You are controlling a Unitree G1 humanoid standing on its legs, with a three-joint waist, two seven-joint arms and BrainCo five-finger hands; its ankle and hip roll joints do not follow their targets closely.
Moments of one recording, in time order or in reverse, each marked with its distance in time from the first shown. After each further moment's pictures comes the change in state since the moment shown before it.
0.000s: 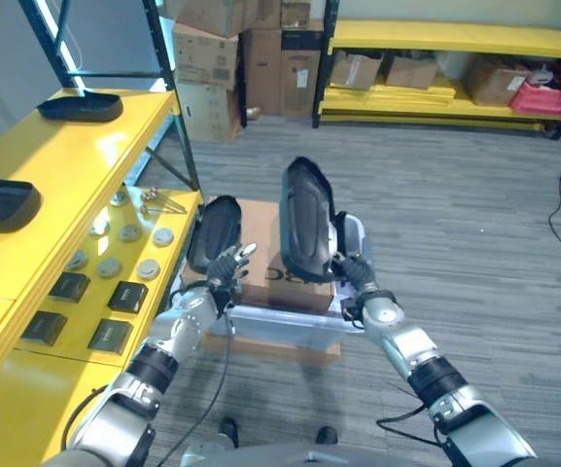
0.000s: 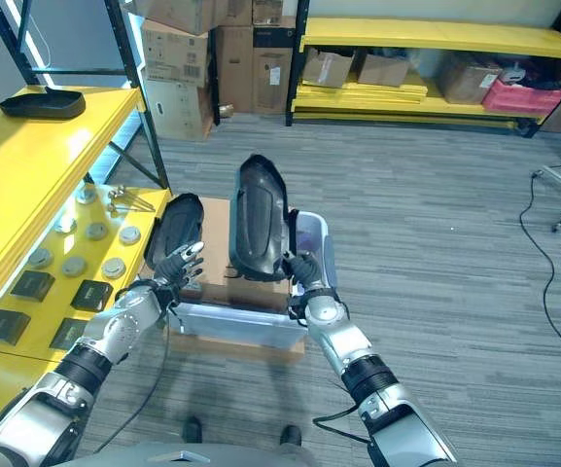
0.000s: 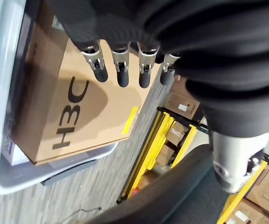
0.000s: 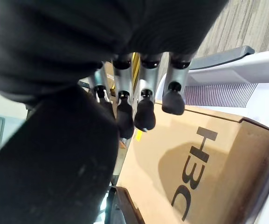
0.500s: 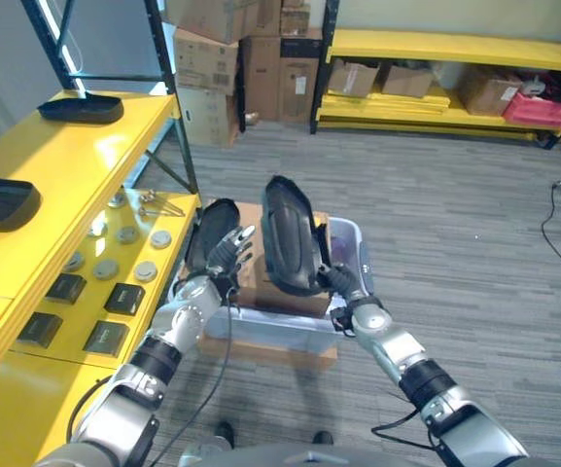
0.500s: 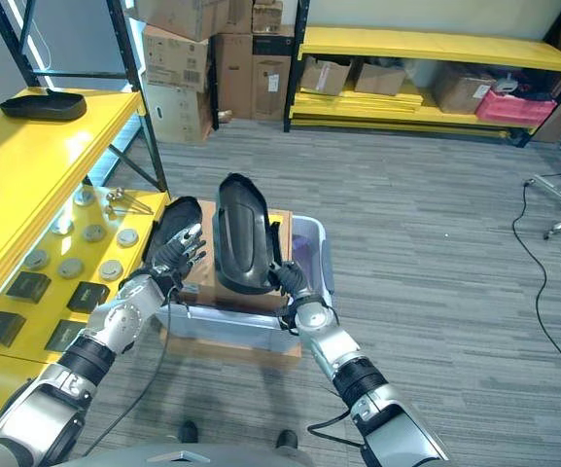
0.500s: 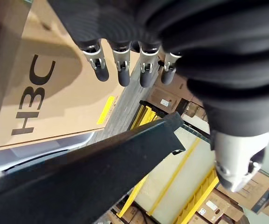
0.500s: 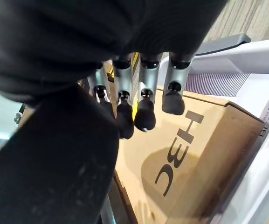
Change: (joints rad) left arm -0.045 0.006 0.008 -0.003 -0.029 -0.070 0.001; right arm -0.005 0.018 0.036 0.041 -0.044 0.016 0.054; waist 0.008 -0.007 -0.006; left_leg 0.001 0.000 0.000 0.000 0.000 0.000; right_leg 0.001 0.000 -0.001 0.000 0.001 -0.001
